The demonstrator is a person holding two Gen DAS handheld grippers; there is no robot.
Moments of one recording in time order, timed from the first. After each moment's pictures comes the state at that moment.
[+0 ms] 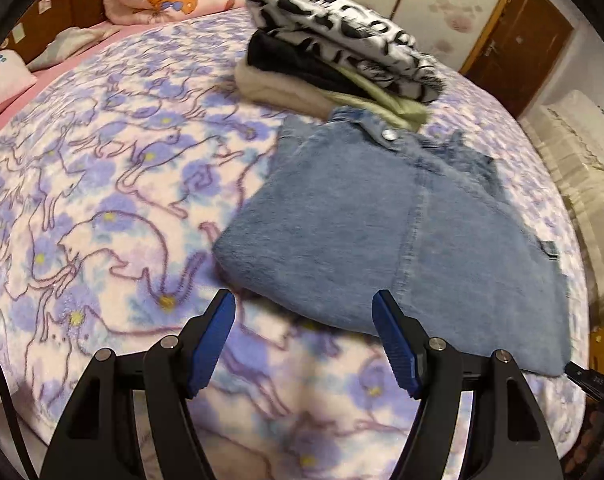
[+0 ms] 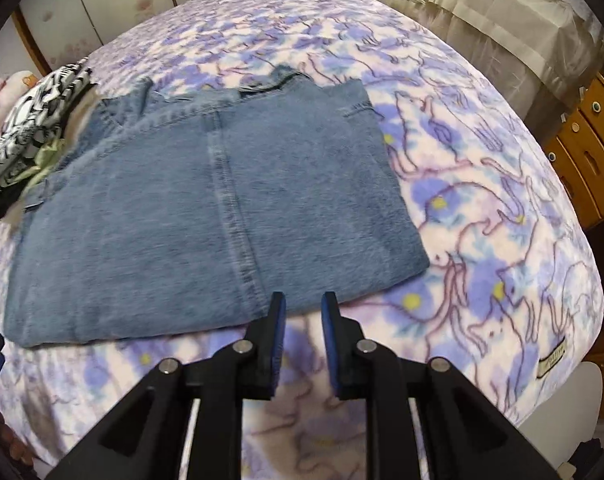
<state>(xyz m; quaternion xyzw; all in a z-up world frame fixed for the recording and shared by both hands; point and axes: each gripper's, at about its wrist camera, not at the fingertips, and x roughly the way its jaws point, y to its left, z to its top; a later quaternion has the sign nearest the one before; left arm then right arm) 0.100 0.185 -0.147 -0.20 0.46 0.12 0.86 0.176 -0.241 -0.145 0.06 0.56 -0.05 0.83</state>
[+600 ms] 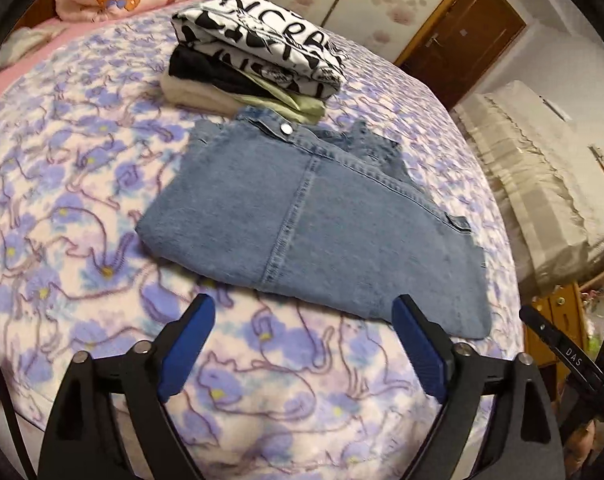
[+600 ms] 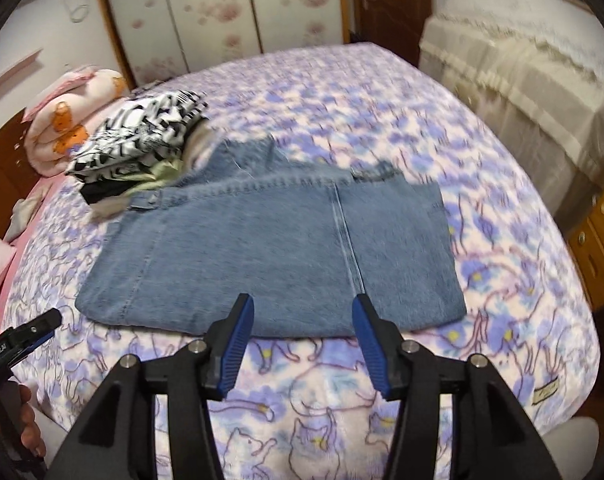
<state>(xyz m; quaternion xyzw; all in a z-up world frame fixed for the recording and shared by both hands) 0.074 0.142 -0.093 -0.24 0.46 0.00 0.85 0.127 -0.172 -0.050 0.02 0.45 0.06 0.89</state>
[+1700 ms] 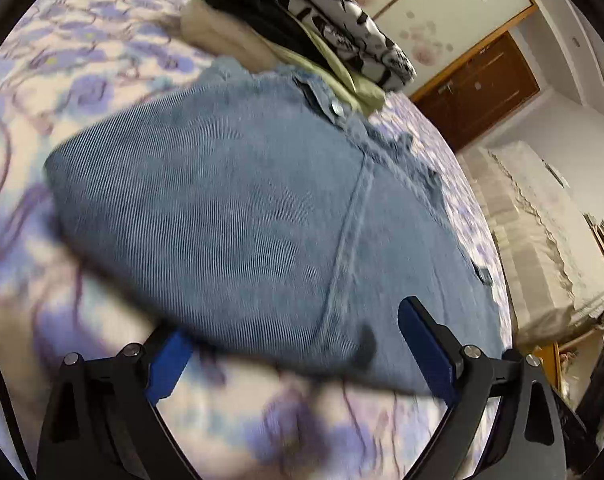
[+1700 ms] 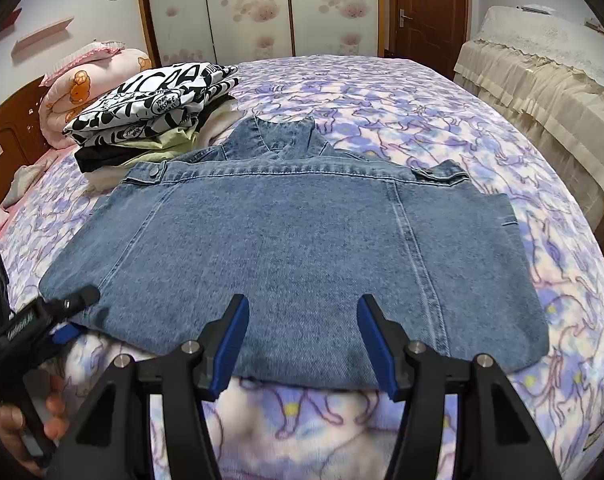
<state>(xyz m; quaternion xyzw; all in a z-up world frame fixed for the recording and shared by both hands) 0.138 0.169 -0.228 -0.35 0.39 0.01 0.85 0.170 -0.120 -0.143 -0.02 0.42 0.10 0.90</state>
